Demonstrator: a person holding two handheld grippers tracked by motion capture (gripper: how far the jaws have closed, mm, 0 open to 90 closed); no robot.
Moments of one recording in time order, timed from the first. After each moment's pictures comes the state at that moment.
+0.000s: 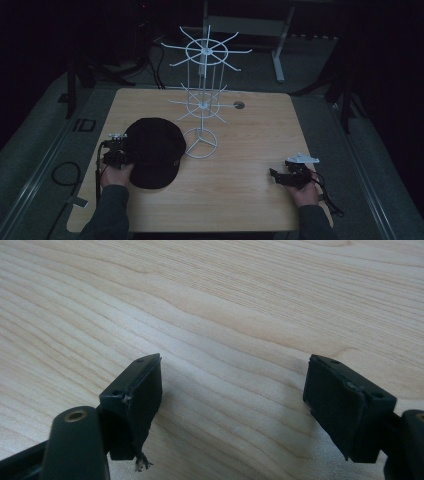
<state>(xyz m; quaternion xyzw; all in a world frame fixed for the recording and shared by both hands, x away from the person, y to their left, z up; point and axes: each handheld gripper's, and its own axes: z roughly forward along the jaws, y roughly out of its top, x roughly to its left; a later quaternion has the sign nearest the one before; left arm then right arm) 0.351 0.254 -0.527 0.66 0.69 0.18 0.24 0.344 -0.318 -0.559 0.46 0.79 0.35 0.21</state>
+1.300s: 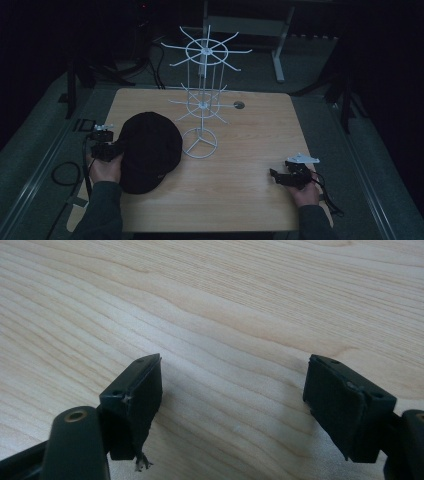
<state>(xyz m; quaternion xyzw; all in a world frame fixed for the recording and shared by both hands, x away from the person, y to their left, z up) 0.338 0.274 -0.476 0.62 0.68 0.21 0.32 0.344 -0.318 -0.559 0.46 0.79 0.35 0.20</state>
